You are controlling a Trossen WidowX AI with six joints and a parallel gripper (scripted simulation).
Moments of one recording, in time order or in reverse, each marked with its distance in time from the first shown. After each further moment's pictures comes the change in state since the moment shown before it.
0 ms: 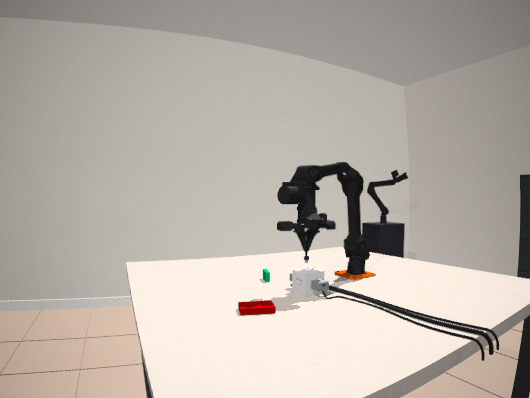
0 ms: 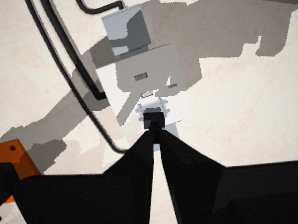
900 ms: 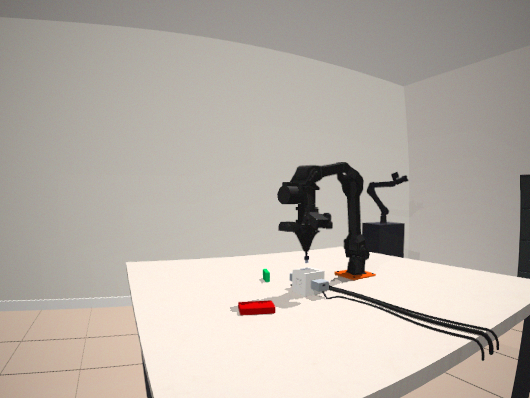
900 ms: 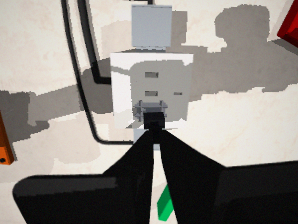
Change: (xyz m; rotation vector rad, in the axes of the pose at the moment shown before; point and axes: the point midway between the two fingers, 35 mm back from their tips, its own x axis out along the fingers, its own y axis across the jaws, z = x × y) arm 0.000 0.000 0.000 -0.329 0.000 0.000
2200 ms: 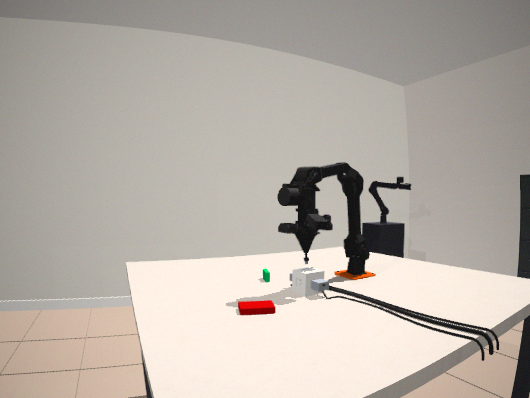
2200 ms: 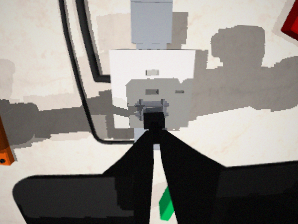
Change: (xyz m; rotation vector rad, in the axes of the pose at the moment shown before) arm 0.005 0.001 -0.002 0.012 0.012 0.002
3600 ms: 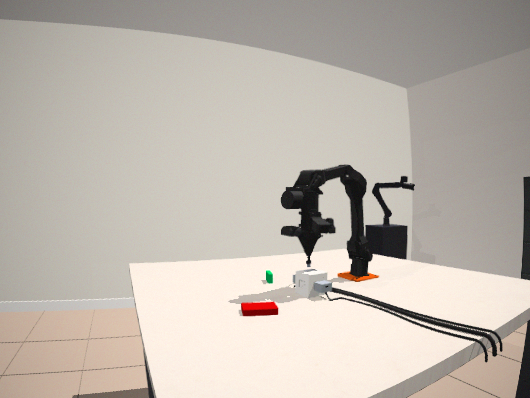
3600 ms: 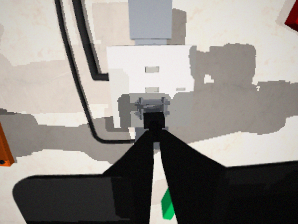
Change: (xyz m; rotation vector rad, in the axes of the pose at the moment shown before) arm 0.005 0.000 -0.002 0.018 0.016 0.001
